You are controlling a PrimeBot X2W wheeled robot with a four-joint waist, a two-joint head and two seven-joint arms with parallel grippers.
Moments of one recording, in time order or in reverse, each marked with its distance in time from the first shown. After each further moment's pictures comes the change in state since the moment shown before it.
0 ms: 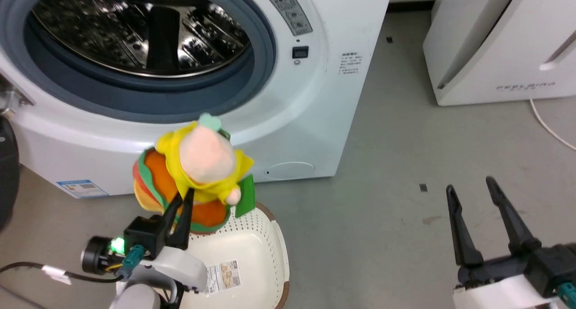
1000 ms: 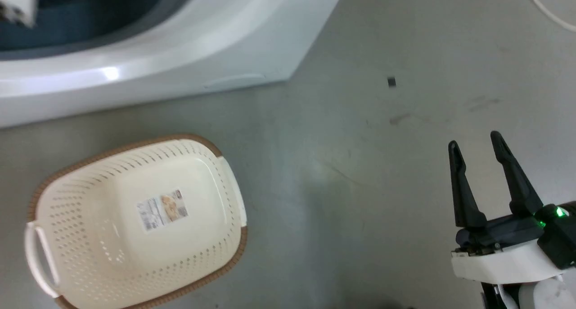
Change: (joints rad) left arm -0.943 0.360 -0.056 0.154 0.094 -0.142 0.373; right arm -0.109 0.000 0.028 -0.051 0.080 0.000 0.000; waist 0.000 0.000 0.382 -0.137
